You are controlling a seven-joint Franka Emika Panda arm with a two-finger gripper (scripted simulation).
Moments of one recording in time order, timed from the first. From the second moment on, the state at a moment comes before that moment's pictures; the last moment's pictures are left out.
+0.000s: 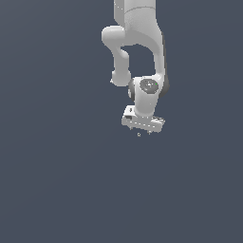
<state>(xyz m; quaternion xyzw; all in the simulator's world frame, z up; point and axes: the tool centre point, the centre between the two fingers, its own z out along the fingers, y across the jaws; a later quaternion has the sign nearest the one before) -0.073 0.099 0.057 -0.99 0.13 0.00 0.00</state>
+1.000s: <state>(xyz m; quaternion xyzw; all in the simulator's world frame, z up) -0.074 0.099 0.010 -0.99 0.13 0.00 0.00</state>
